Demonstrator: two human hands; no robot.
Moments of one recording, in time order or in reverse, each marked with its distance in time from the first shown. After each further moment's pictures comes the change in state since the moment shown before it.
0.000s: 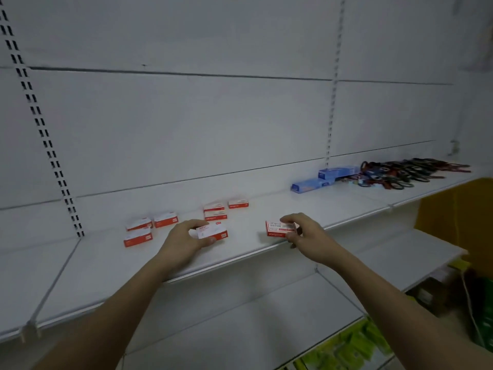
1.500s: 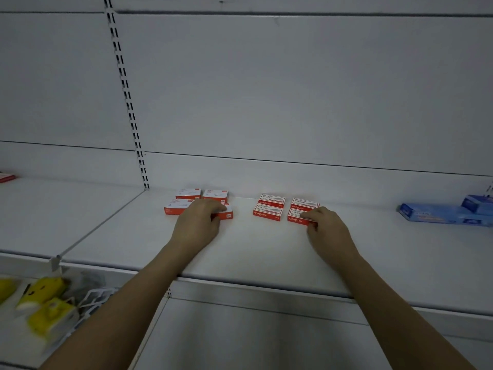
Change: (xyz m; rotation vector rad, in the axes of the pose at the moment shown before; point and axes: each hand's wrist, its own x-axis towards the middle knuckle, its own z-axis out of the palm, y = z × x) left_hand 0.061 -0.055 0.015 0.638 0.463 -0.101; right_hand 0.186 0.060 0.096 -0.226 -0.071 -0.362
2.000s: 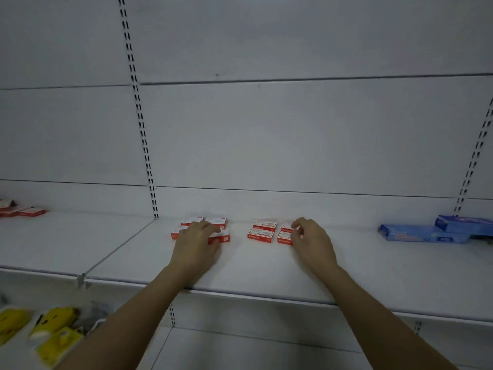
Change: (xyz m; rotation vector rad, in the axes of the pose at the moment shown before) left_hand -0.026 0.028 -0.033 0.229 -0.009 -0.014; right_hand -0.011 -0.032 -0.042 0.186 0.072 0.103
